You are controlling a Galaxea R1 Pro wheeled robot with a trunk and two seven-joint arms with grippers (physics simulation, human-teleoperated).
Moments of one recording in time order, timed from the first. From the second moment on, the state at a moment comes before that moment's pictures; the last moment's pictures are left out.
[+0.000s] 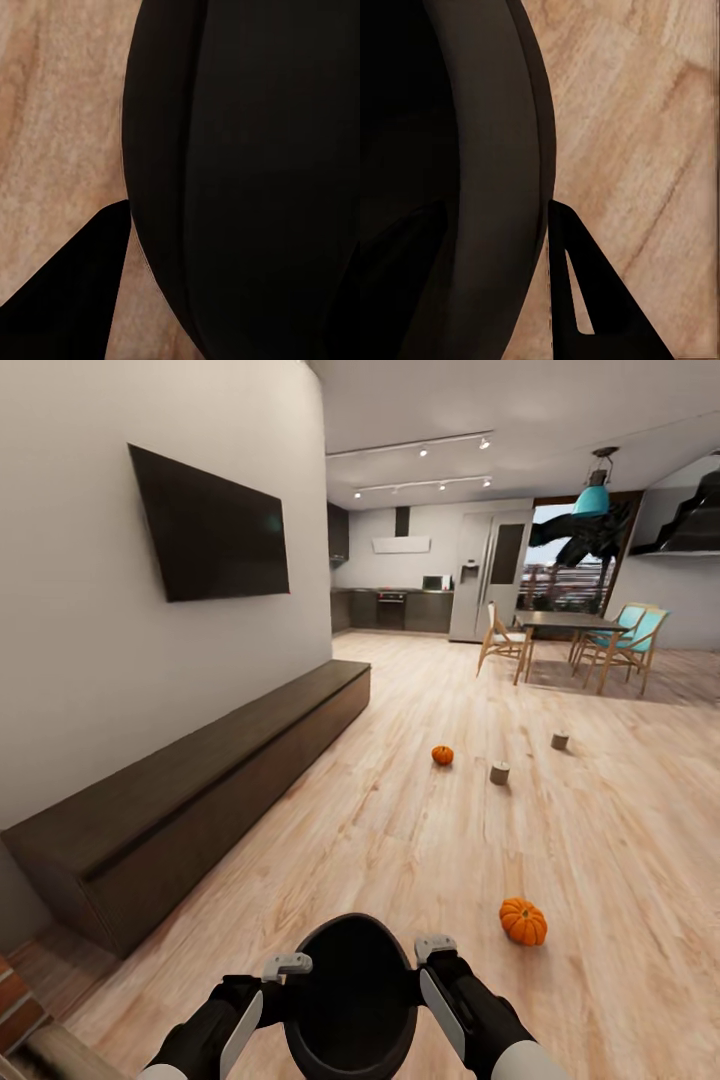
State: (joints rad) left arm -0.48 -0.08 -0.09 -0.56 0.10 0.52 -0.07; right arm -0.52 0.15 0.23 -0.61 -0.18 0.64 -0.19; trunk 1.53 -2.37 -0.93
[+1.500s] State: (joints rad) left arm -0.48 -0.08 -0.09 -0.56 0.11 0.52 -0.07; right arm -0.52 0.15 0.23 -0.61 -0.18 0.64 -0.19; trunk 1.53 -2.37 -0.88
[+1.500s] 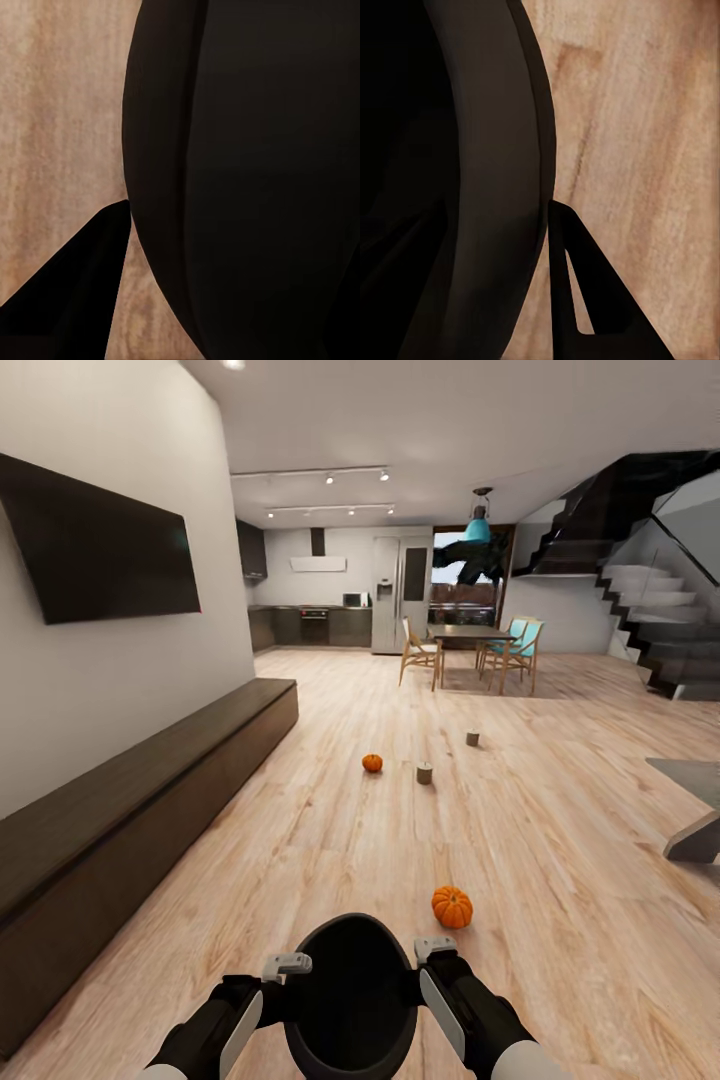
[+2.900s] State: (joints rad) left arm -0.48 -0.08 -0.09 -0.56 0.10 0.52 -0.07; right arm -0.52 0.15 0.23 -0.61 -0.18 0.64 -0.19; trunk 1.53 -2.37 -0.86
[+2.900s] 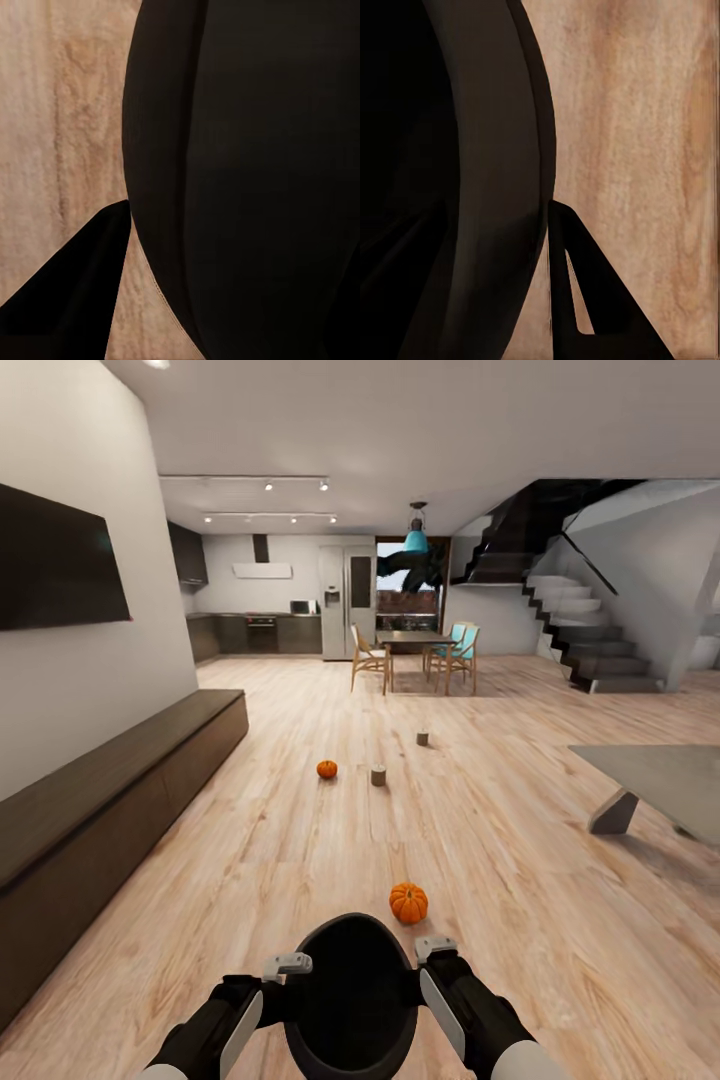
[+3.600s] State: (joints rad) left arm -0.48 -0.08 -0.09 -0.56 0.11 0.52 -0.07; right arm -0.52 0.15 0.23 -0.61 -0.18 0.64 -0.19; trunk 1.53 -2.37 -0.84
